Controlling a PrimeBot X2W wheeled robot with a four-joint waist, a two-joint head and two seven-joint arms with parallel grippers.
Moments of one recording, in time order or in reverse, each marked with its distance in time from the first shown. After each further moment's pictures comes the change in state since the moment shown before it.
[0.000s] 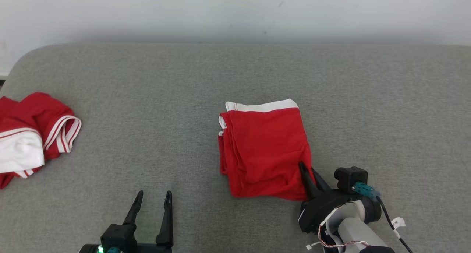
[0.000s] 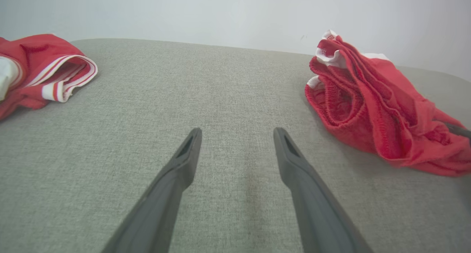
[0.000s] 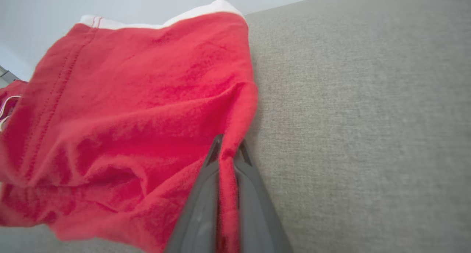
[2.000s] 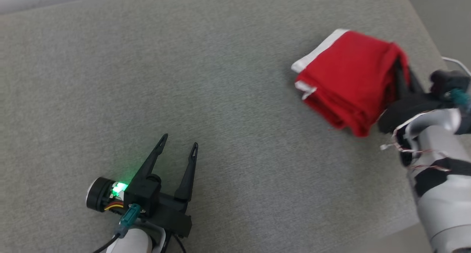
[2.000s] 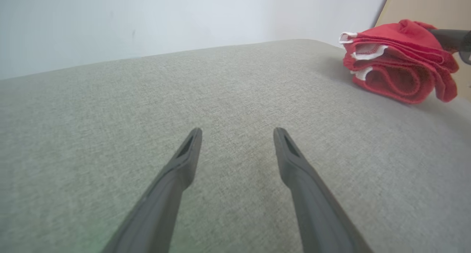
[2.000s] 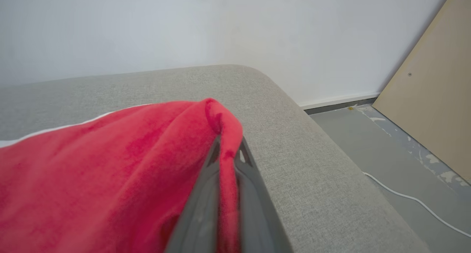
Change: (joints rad) left arm -0.203 0.032 -0.097 -0.041 0.146 -0.069 0.000; right arm -0.347 -0.195 -0.307 0.067 -0.241 0.000 0.000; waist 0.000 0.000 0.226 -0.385
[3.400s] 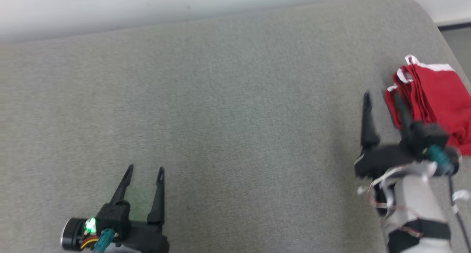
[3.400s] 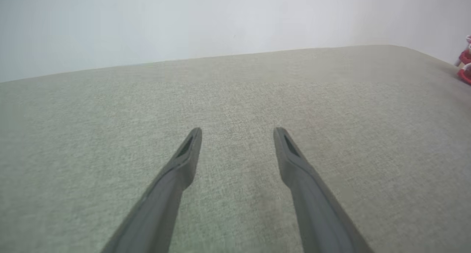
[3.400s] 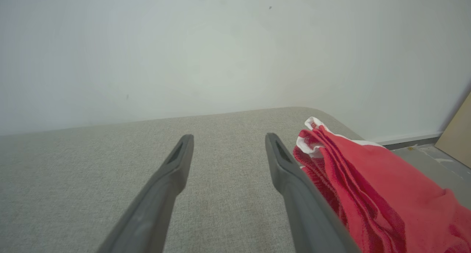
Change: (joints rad) left arm 0.121 -0.014 0.136 0.006 -0.016 0.045 0.000; right arm 0.315 0.156 -0.110 -0.438 -0.125 0.000 0.000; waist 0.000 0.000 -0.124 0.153
